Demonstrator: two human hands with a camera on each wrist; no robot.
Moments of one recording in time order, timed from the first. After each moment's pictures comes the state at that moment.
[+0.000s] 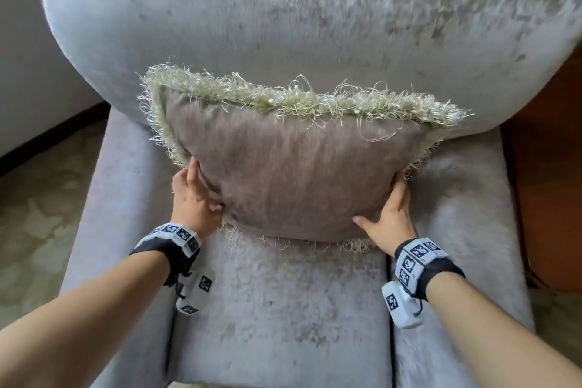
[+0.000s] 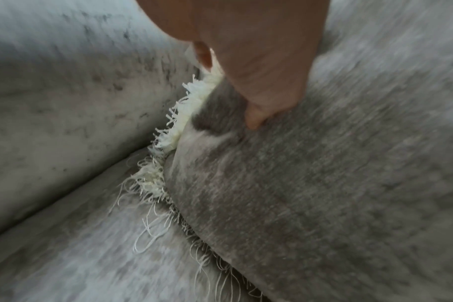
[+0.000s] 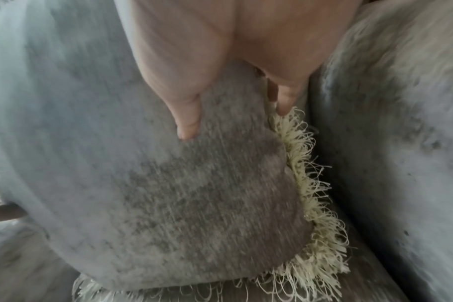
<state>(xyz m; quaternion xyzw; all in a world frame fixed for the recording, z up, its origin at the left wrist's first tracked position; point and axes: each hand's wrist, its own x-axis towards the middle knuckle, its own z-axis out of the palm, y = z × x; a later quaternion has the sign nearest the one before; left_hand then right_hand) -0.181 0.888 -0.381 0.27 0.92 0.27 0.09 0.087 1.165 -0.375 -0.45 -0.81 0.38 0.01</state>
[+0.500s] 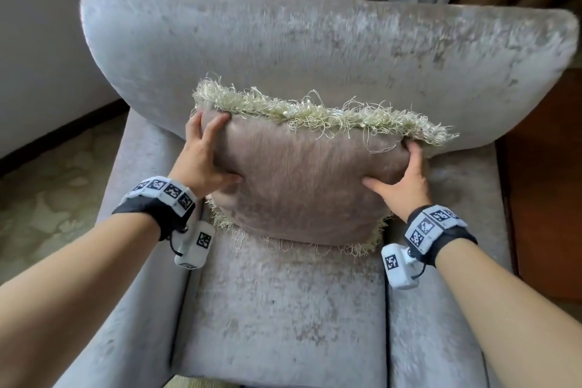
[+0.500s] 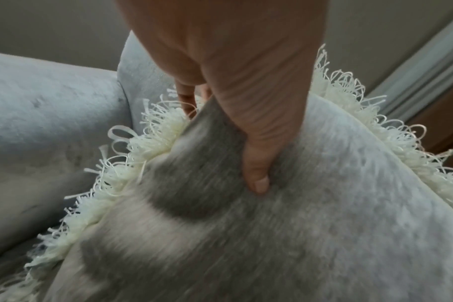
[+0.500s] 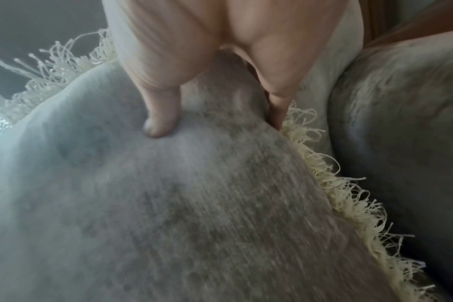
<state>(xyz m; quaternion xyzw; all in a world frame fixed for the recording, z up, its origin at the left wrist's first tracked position) -0.228 0.934 -0.277 0.34 0.89 0.25 0.17 0.039 1.204 -0.302 -0.50 -0.75 0.42 0.07</state>
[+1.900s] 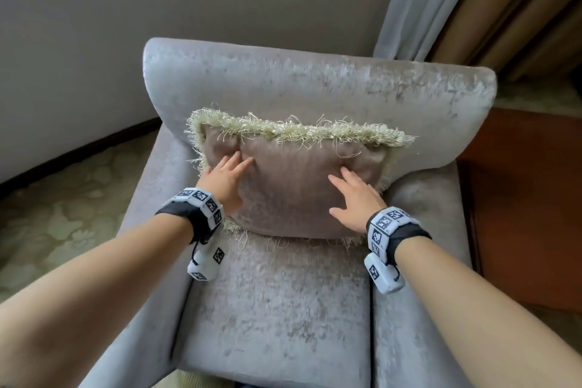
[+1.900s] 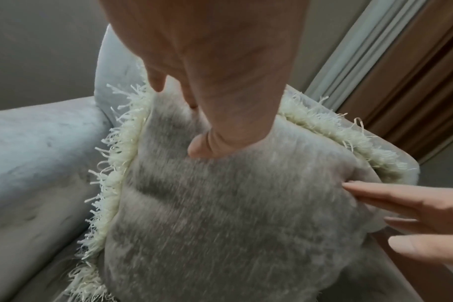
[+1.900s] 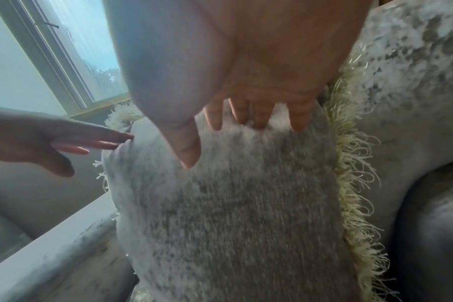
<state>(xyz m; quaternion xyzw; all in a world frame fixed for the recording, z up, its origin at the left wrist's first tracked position) -0.162 0.924 -0.216 0.37 0.90 -0.05 0.24 0.043 1.153 -0.234 -0.23 -0.93 0.22 -0.17</state>
